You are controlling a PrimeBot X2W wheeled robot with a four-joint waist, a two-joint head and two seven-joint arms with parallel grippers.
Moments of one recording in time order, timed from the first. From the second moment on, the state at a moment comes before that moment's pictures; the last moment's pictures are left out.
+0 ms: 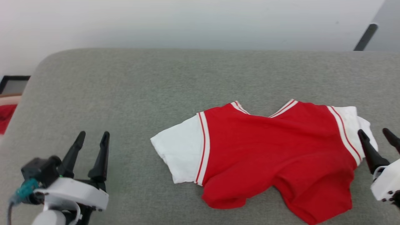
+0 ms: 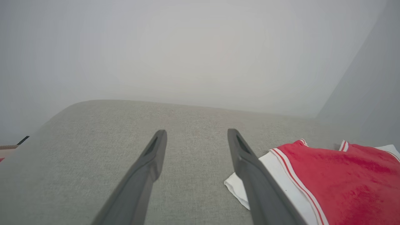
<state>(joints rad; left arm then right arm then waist) -0.14 0.35 -0.07 0.13 -0.52 -0.13 -0.18 -0.13 -0.31 -0.12 -0.09 0.42 0.13 0.42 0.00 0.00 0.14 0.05</state>
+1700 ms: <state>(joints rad) -0.64 0.49 -0.28 0.42 -0.84 0.03 1.01 -0.21 -0.24 0.02 -0.07 0.41 0.13 0.20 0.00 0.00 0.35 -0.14</state>
